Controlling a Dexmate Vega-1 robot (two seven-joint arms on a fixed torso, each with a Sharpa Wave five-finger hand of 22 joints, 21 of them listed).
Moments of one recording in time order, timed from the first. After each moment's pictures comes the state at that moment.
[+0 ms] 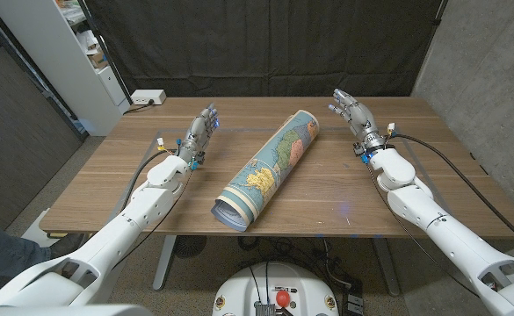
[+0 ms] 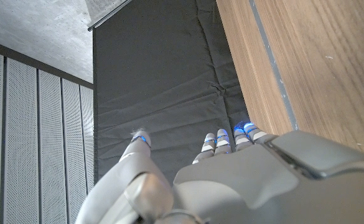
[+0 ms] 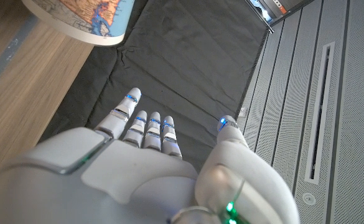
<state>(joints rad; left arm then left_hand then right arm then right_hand) 0.82 0.52 0.38 -1.32 -0.66 -0.25 -0.07 0.20 0.00 0.37 -0.03 0.18 -0.07 0.12 0.19 0.17 -0.09 0.10 0.21 0.19 -0.16 0.11 0.19 0.18 -0.17 0.03 0.25 0.17 -0.85 -0.56 -0.38 -1.37 0.47 0.49 0.02 0.30 0.06 0.31 -0.13 0.21 0.13 0.06 0.20 0.18 0.11 0.06 0.20 0.19 0.06 0.01 0.21 0.20 0.32 -0.01 0.20 0.17</state>
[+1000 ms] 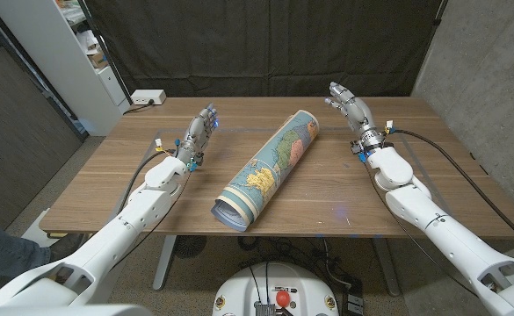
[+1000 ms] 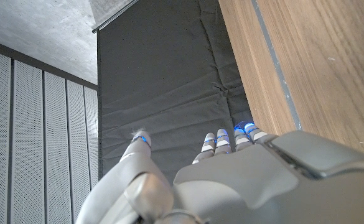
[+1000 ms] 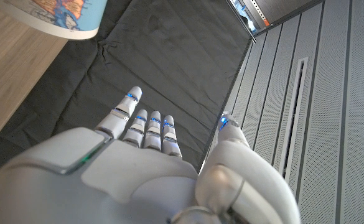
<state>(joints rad) 0.85 0.54 0.38 -1.36 -0.67 -0.26 -0.07 0.20 0.00 0.37 -0.03 0.18 -0.07 0.11 0.19 0.17 -0.09 0.10 0.21 0.19 -0.16 0.11 0.19 0.18 -0.17 0.03 0.24 0.17 -0.85 -0.55 -0.39 -1.39 0.38 0.56 -0.02 0.30 0.05 0.31 -0.14 0.22 0.15 0.04 0.20 0.18 0.12 0.05 0.20 0.19 0.08 0.00 0.21 0.20 0.34 -0.01 0.20 0.17</state>
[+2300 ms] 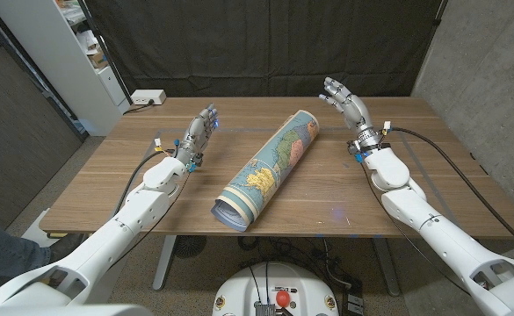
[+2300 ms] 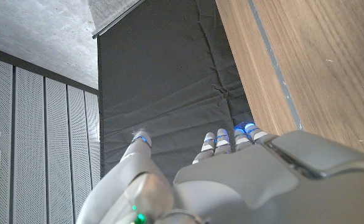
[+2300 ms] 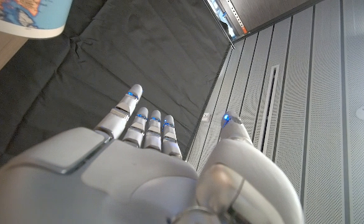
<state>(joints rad) 0.87 0.56 0.37 -1.40 -0.66 -0.24 -0.05 0.20 0.00 0.37 -0.04 0.18 -0.06 0.12 0.19 0.17 -0.09 0.10 0.21 0.19 -0.16 0.11 0.19 0.18 -0.17 0.04 0.23 0.17 -0.83 -0.52 -0.40 -1.34 0.33 0.70 0.01 0.33 0.03 0.31 -0.15 0.23 0.15 0.04 0.20 0.19 0.13 0.05 0.20 0.19 0.10 0.00 0.22 0.20 0.36 -0.01 0.20 0.17</state>
